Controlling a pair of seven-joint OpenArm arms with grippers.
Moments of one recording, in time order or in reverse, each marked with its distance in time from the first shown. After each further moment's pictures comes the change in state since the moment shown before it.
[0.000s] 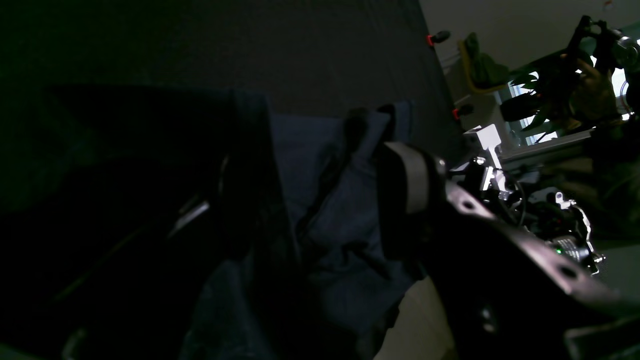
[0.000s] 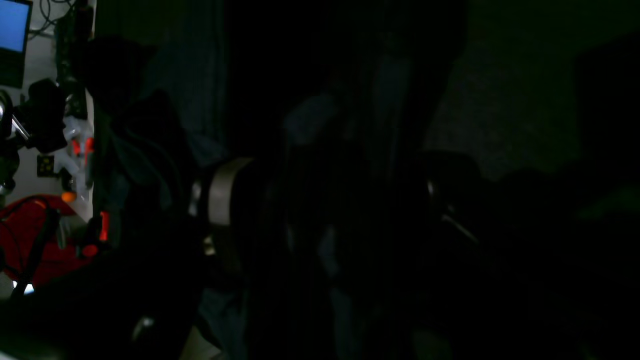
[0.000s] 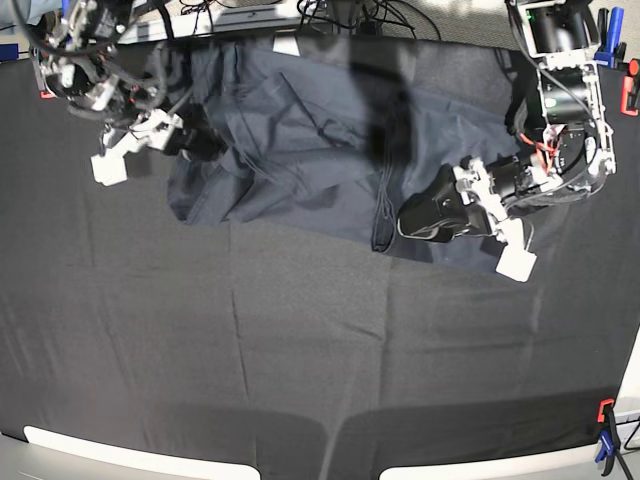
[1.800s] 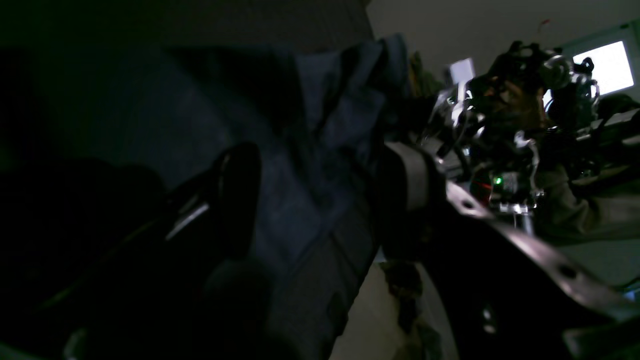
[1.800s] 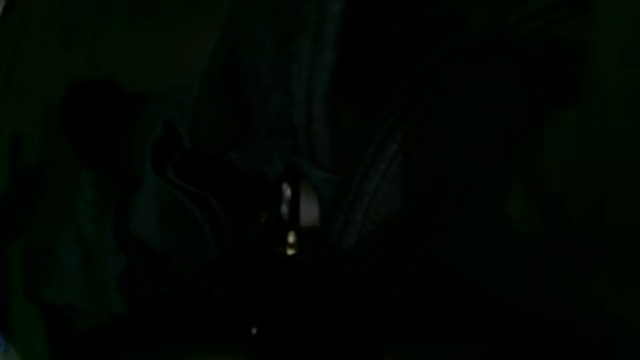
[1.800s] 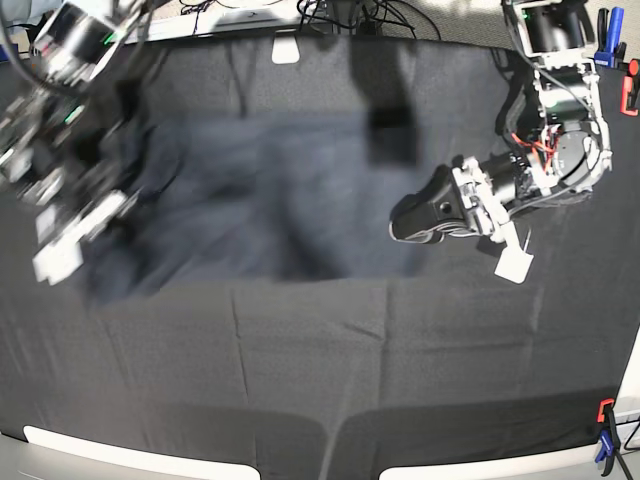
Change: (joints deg) left arm 0.0 1.7 0.0 0.0 -8.8 3.9 3.7; right arm 20.4 10.1 0.9 -0.1 -15.7 -2.3 -2.1
